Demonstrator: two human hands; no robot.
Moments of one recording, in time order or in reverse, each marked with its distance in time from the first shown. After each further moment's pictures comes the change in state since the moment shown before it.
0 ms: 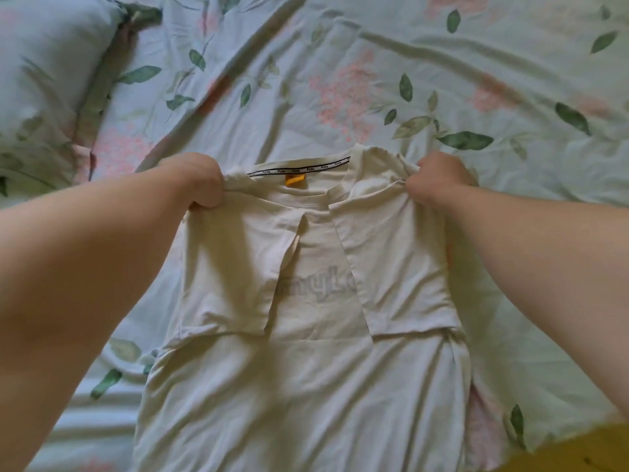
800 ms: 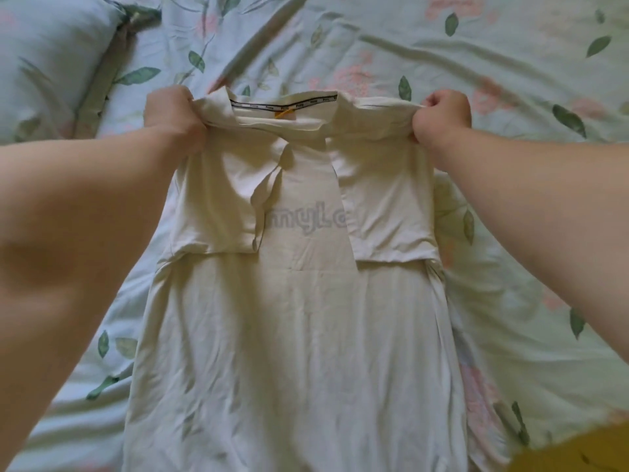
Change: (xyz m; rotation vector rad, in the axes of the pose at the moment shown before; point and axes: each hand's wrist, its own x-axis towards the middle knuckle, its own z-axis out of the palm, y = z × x) left_hand 0.046 -0.027 -0.033 -0.597 0.570 -0.138; right_hand 0.035 -0.044 -0.042 0.714 0.285 0.134
